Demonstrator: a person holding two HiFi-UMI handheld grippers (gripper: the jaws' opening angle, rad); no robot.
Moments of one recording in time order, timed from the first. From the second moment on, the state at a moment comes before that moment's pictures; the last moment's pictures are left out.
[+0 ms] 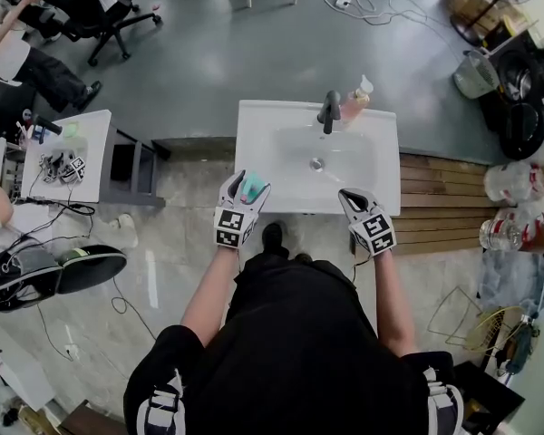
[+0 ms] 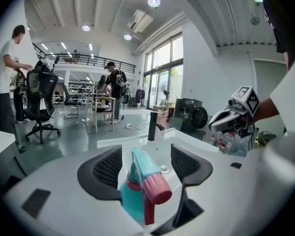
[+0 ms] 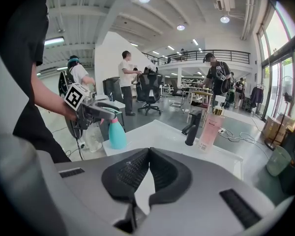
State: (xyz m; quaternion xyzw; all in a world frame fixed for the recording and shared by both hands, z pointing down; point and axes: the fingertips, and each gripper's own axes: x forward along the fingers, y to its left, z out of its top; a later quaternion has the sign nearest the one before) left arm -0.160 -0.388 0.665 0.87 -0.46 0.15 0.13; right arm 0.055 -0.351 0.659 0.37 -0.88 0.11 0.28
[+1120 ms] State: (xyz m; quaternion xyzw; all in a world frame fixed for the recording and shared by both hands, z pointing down) left arm -0.165 -0.389 0.660 0.86 -0.46 0.16 0.12; right arm 0.054 -0.354 0.663 0.38 -0.88 0.11 0.27
